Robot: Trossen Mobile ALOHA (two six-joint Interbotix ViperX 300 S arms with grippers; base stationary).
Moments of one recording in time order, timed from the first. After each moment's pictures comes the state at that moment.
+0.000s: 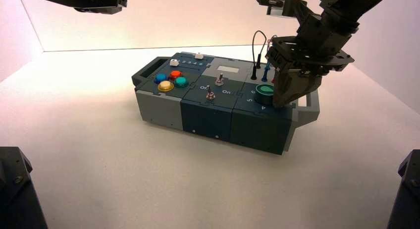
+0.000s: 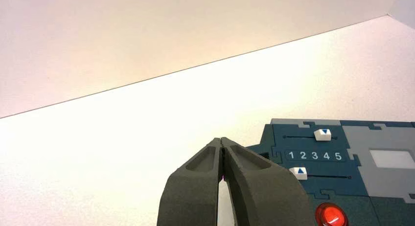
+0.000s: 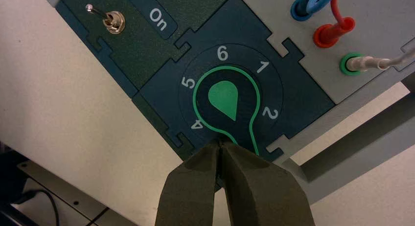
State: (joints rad) left arm -0.32 -0.31 1.10 -0.25 -0.32 0.25; right arm 0.58 -0.20 1.05 0.40 0.47 -0.21
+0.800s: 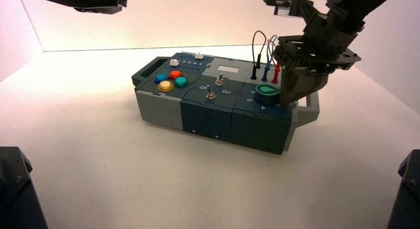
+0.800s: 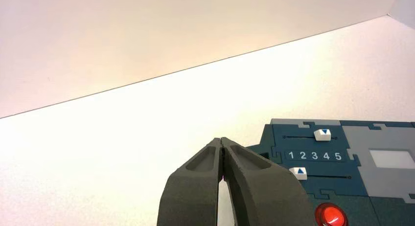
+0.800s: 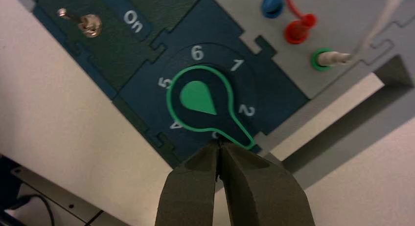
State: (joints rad) left arm -0.32 -0.31 1.10 -0.25 -0.32 0.25; right arm 0.51 -0.20 1.05 0.37 0.48 -0.21
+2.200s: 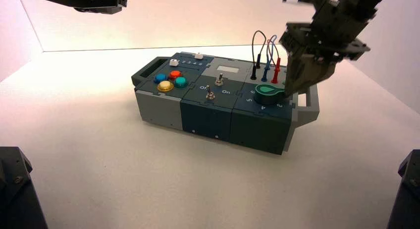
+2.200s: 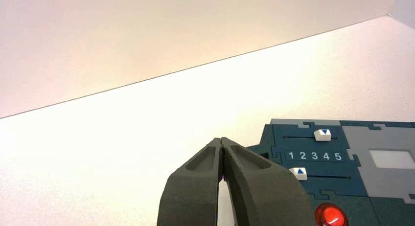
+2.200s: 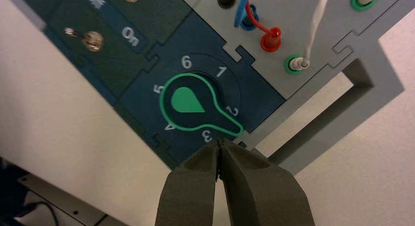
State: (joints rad) left arm -0.32 -0.31 1.10 -0.25 -0.32 0.25; right arm 0.47 -0.29 1.04 0.37 0.53 -0.20
